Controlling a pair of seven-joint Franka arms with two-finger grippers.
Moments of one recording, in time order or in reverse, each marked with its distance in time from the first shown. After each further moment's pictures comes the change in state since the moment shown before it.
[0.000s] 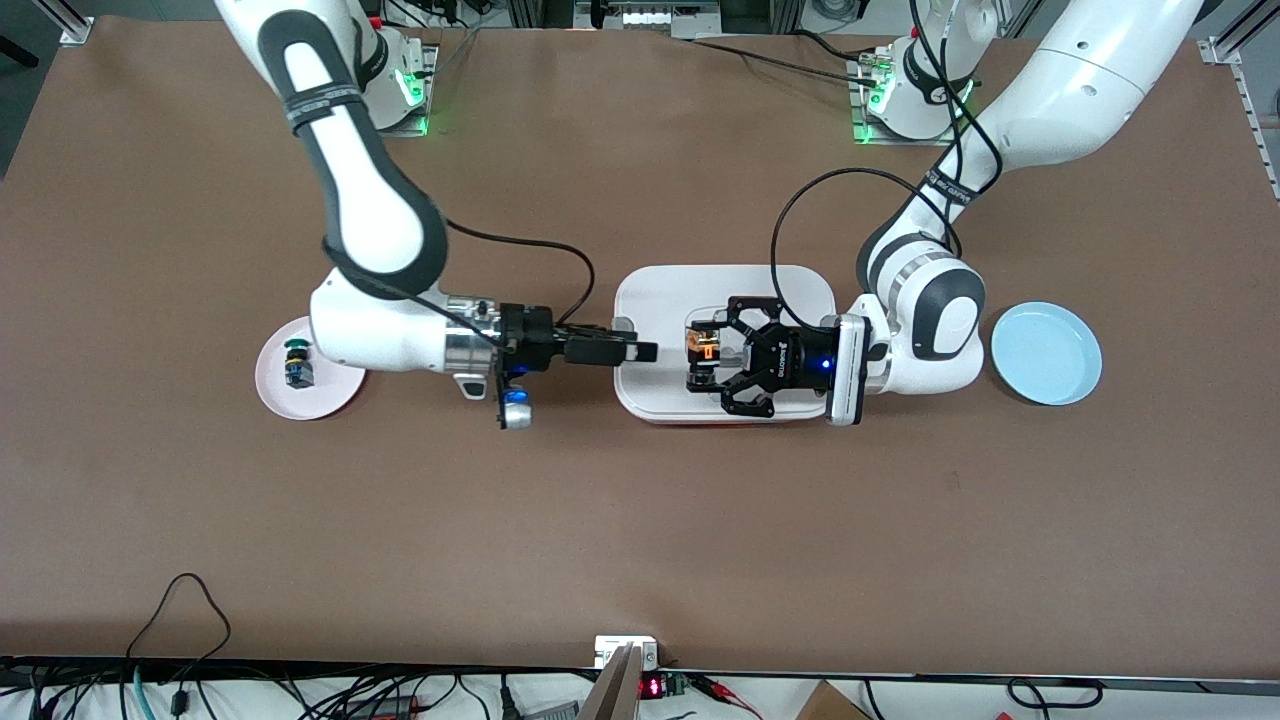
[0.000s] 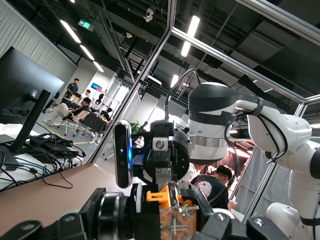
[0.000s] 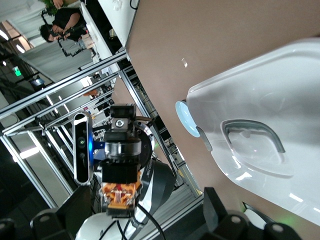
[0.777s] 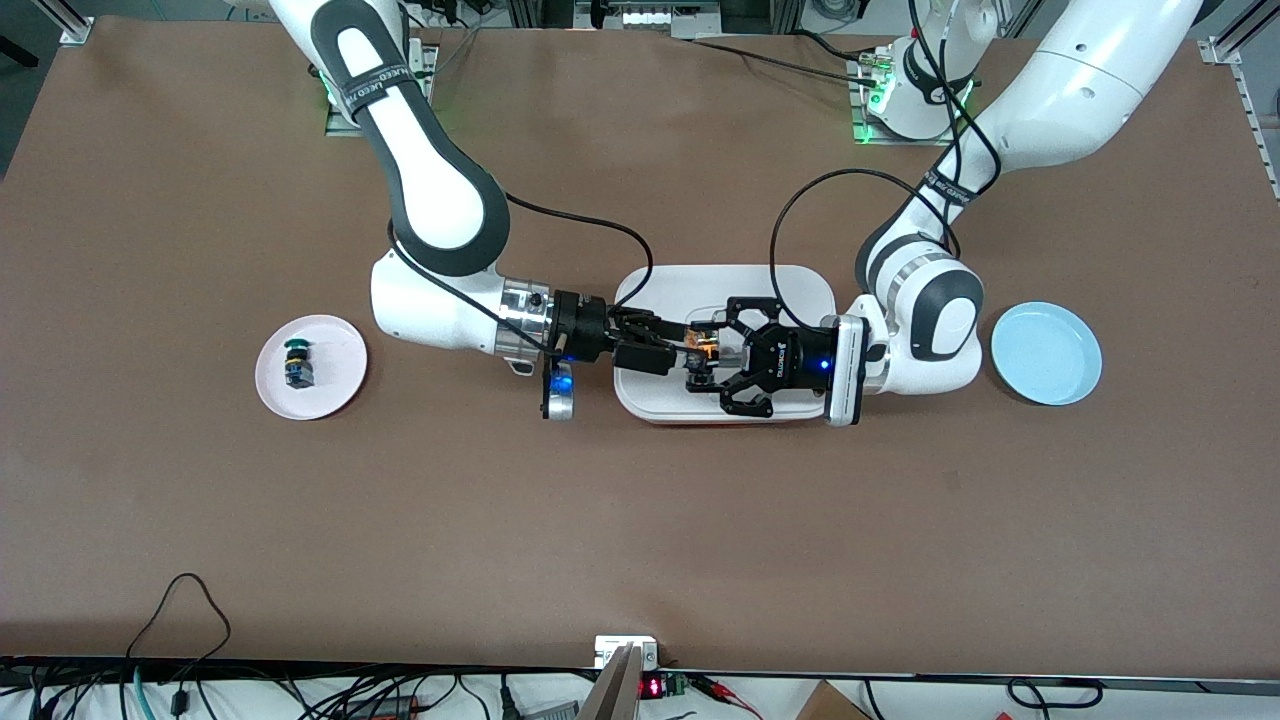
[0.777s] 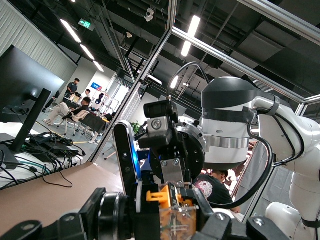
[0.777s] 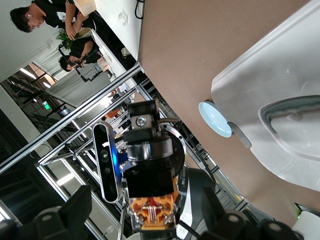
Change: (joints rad) left arm -0.001 0.005 0.000 0.000 0.000 0.000 0.001; right arm 0.073 0.025 -0.002 0.054 0.127 0.121 0.127
